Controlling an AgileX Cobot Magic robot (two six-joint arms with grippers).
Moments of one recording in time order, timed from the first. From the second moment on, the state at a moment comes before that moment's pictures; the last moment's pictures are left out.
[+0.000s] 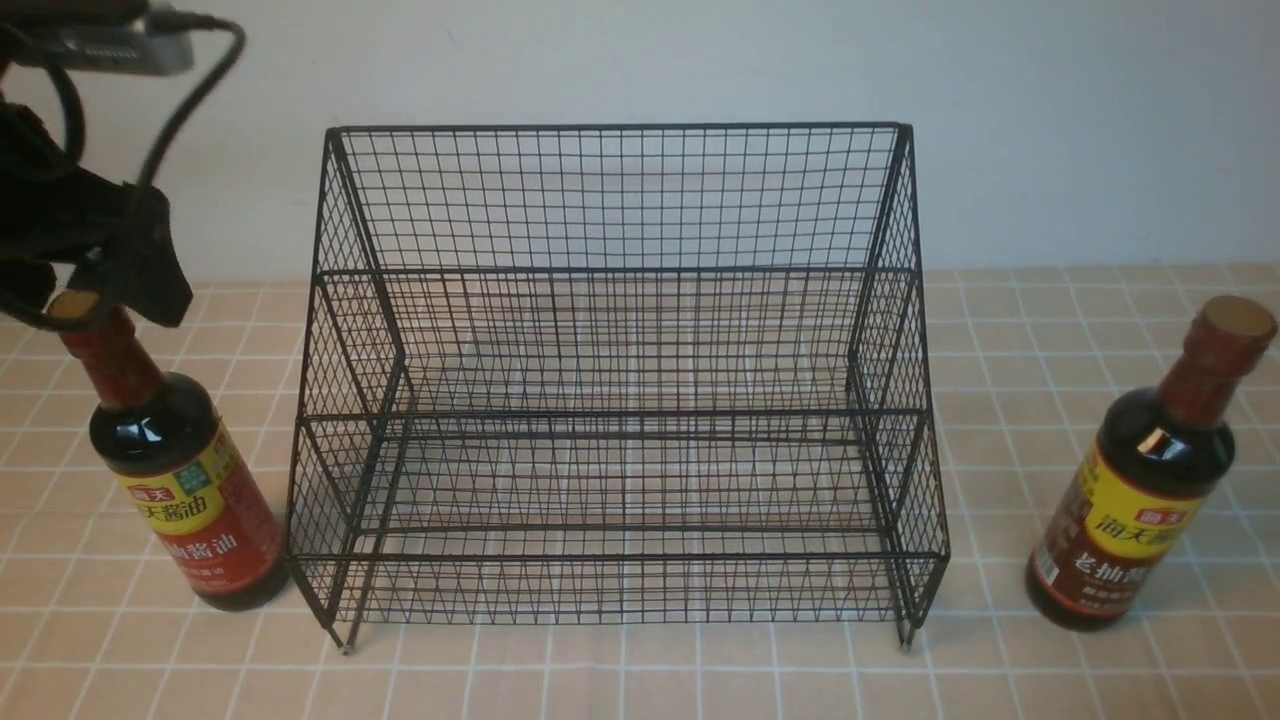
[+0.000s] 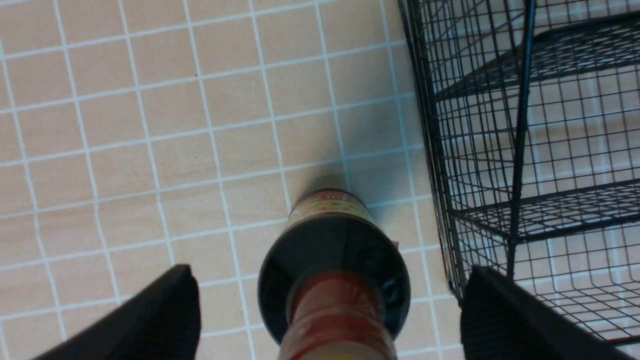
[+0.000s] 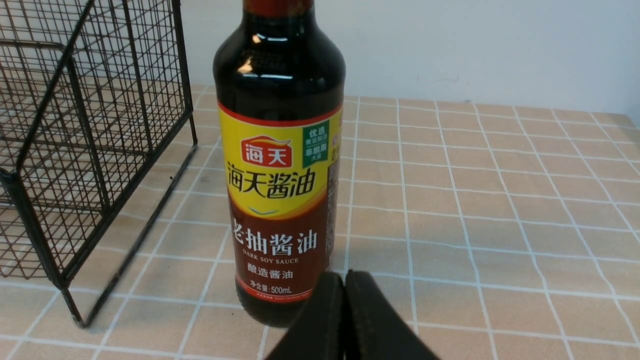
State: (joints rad) right arm 0.05 -0.02 0.02 -0.03 0.40 0.02; left arm 0.09 1.57 -1.53 -0.08 1.25 0.26
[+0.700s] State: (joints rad) right arm 0.05 -0.02 0.02 -0.03 0.40 0.02; left arm 0.09 1.62 -1.45 -0.06 1.25 0.12
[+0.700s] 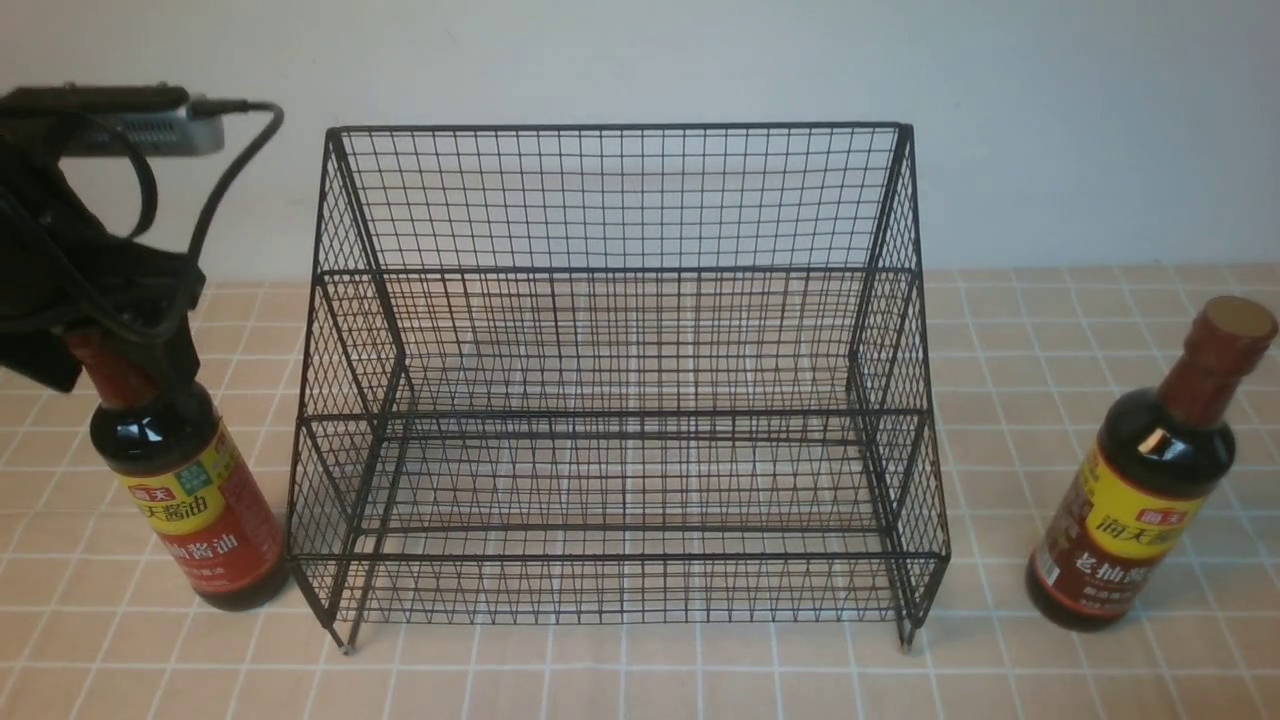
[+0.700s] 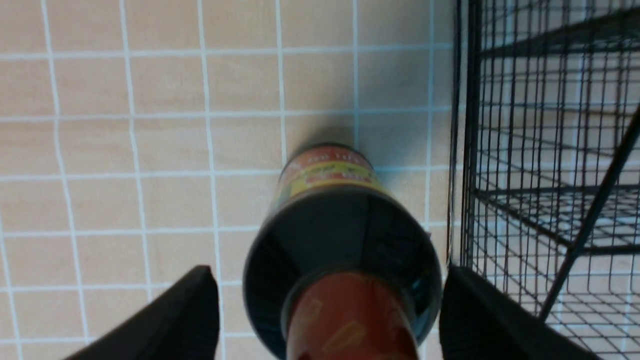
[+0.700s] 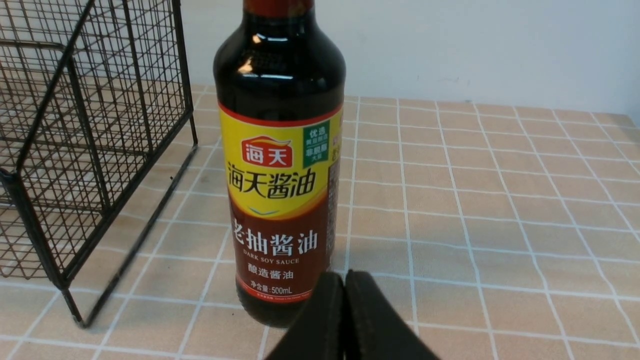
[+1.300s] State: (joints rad) right arm 0.05 -0.02 0.02 -0.03 0.40 0.02; left arm 0.09 1.62 -1.45 -0.06 1.24 0.12
